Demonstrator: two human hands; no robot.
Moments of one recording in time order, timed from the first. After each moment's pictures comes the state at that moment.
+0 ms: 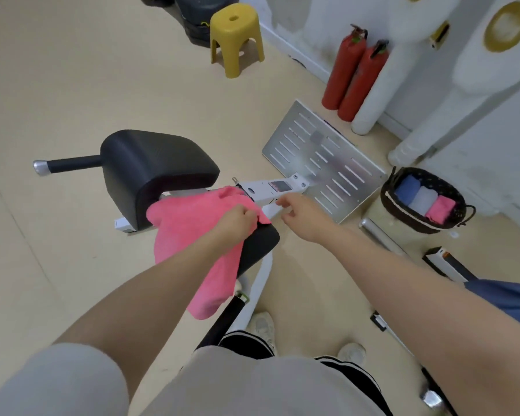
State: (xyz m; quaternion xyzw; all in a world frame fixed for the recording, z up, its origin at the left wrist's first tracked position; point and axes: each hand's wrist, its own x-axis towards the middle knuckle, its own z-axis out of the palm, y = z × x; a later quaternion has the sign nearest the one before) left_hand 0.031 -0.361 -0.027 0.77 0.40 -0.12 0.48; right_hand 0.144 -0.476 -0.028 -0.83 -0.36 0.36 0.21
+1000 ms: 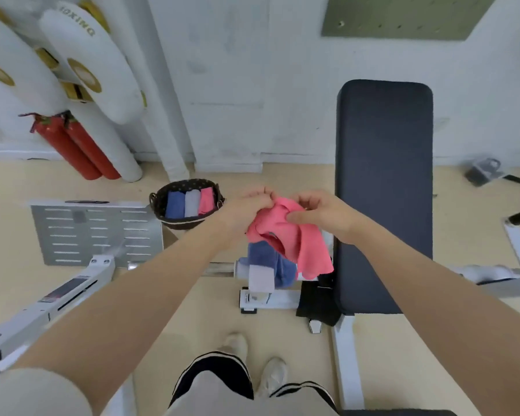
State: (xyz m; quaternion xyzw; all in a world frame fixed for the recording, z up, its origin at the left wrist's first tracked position) left_hand 0.280 -0.939 0.070 0.68 0.01 -0.28 0.68; right_hand 0.259 -1.112 0.078 -0.76 -0.02 0.26 0.59
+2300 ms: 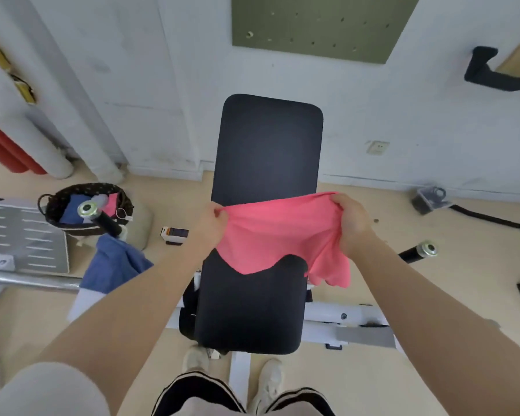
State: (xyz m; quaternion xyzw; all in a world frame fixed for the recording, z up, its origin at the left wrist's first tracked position) left_hand 0.326 -1.296 -0.010 0.89 0.10 -0.08 0.43; right_hand 0.305 -1.535 0.048 -0.63 0.31 0.03 0.72
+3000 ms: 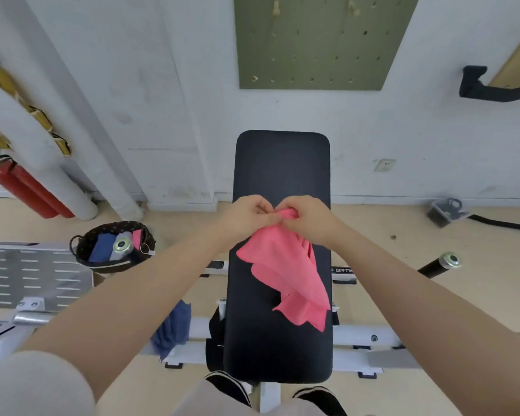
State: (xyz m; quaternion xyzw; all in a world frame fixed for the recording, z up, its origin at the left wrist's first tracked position) left_hand 0.341 -1.301 0.087 0.81 -0.07 -0.21 0.53; right_hand 0.314 -1.458 0.108 -0.92 -0.10 0.08 0.36
